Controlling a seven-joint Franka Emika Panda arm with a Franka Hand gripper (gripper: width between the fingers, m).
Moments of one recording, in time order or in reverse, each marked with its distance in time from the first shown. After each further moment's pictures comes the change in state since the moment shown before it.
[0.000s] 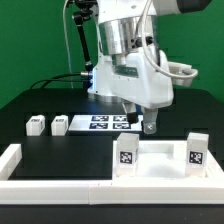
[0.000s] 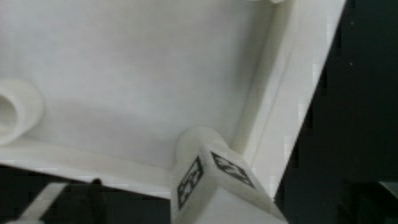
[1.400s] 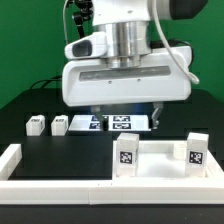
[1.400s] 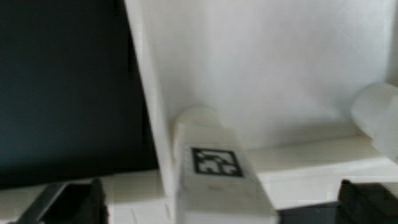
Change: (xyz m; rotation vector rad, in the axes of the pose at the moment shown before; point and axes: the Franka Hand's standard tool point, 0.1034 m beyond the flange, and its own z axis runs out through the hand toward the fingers) arm 0.018 0.022 0.006 -0.082 -0.013 -1.072
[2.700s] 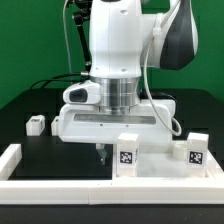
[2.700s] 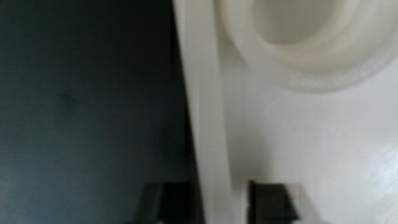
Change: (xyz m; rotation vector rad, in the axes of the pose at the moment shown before) arm -0.036 0.022 0.076 -0.083 -0.013 0.008
